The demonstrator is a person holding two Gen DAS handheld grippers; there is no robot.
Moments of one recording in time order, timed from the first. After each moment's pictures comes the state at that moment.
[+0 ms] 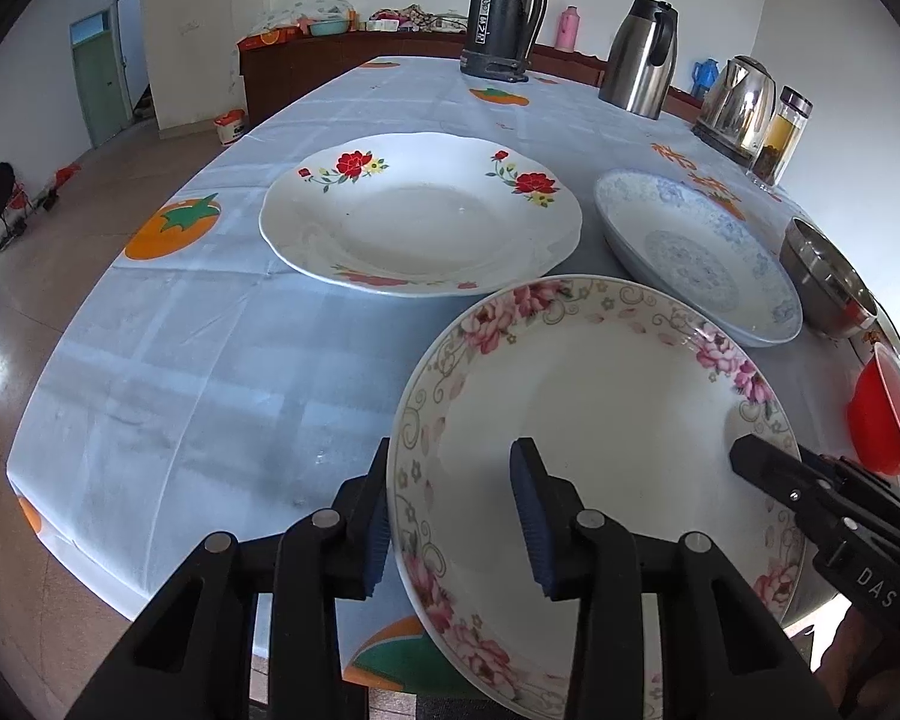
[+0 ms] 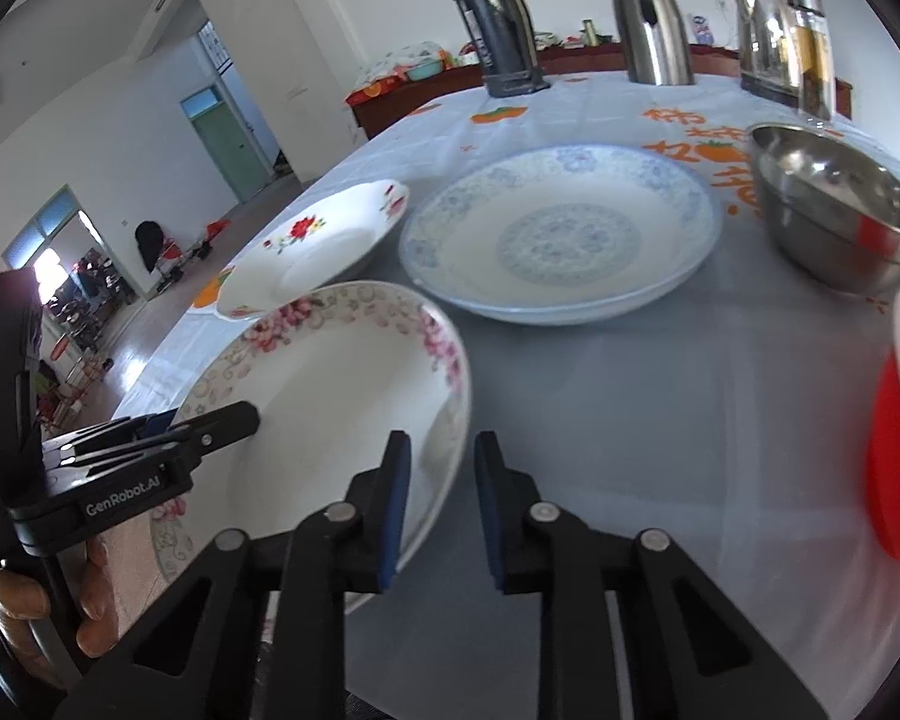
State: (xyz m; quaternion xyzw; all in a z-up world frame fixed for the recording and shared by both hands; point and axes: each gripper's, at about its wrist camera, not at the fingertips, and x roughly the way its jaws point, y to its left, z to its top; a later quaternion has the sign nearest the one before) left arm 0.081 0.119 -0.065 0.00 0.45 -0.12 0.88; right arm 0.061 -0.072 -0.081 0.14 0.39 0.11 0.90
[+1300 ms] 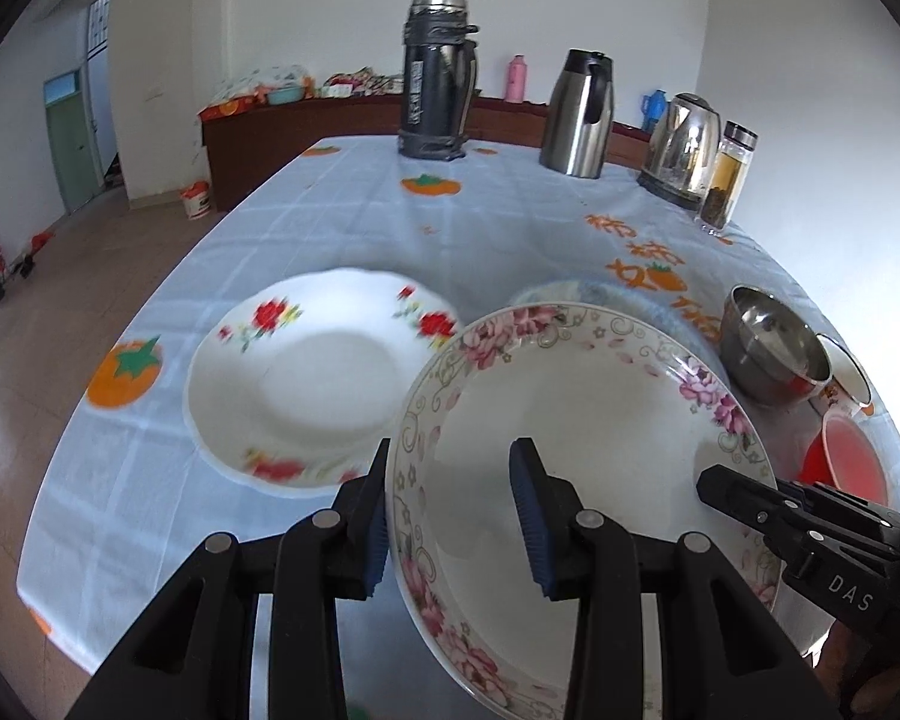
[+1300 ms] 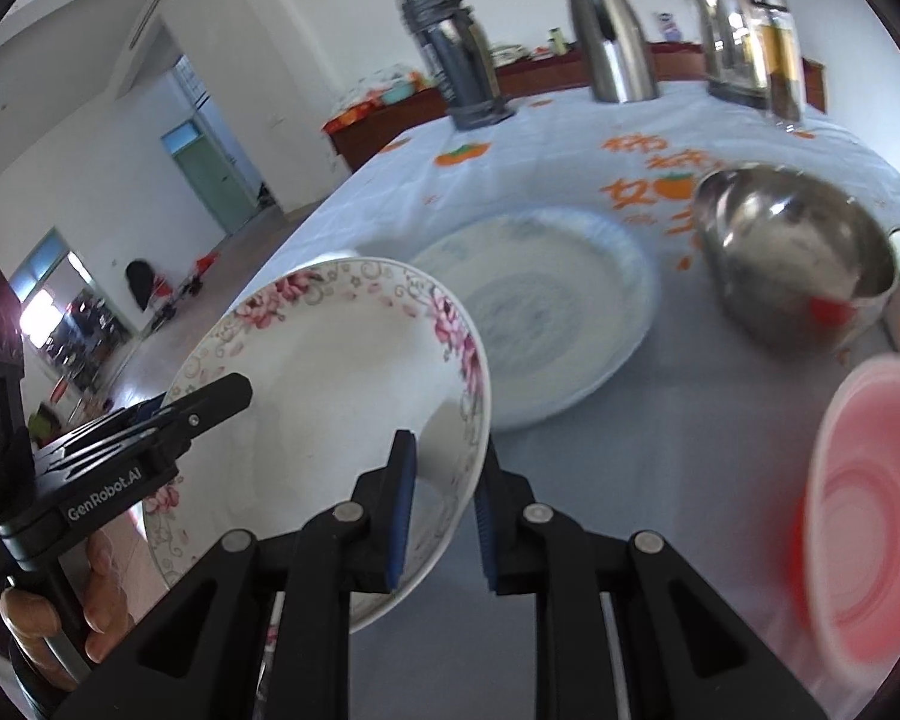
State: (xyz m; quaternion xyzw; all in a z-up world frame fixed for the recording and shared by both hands) left arm 0.112 0.067 -0.011 0.03 0.38 -0.17 0.91; right arm 0.077 -0.117 -0.046 0.18 0.37 0.07 0.91
